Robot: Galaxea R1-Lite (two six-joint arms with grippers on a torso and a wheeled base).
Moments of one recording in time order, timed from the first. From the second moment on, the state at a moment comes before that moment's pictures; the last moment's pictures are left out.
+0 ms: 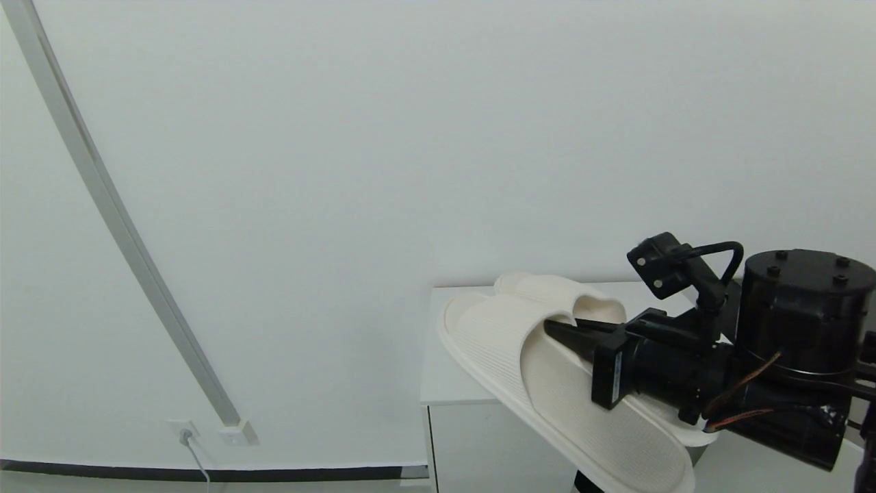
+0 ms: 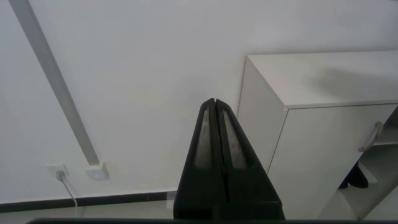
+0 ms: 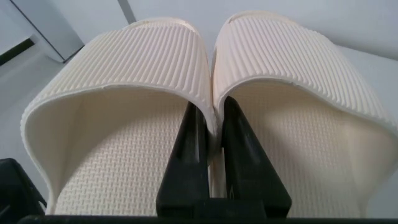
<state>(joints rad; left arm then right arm) 0.00 0.00 0.00 0.00 -0.01 0.00 0.76 1.56 -0.64 -0.75 -0.01 0.17</state>
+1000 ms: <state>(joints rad) 0.00 0.00 0.00 0.00 -0.01 0.00 0.78 1.54 -0.62 -0.75 -0.01 0.17</state>
